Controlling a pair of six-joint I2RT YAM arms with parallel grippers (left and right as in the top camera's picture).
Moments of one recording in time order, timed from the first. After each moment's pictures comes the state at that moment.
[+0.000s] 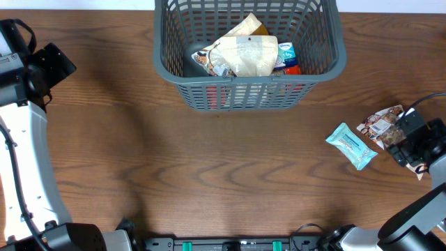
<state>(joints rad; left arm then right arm) 0.35 1.52 1.56 -0.89 -0.14 -0.29 -0.83 1.56 0.89 -0.33 -0.30 -1.31</state>
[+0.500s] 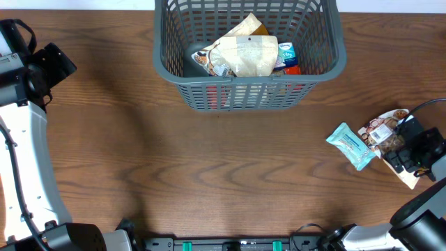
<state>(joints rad) 0.35 1.52 1.56 -0.89 -0.13 -0.29 -0.86 1.68 0.89 -0.33 -0.30 -1.29</state>
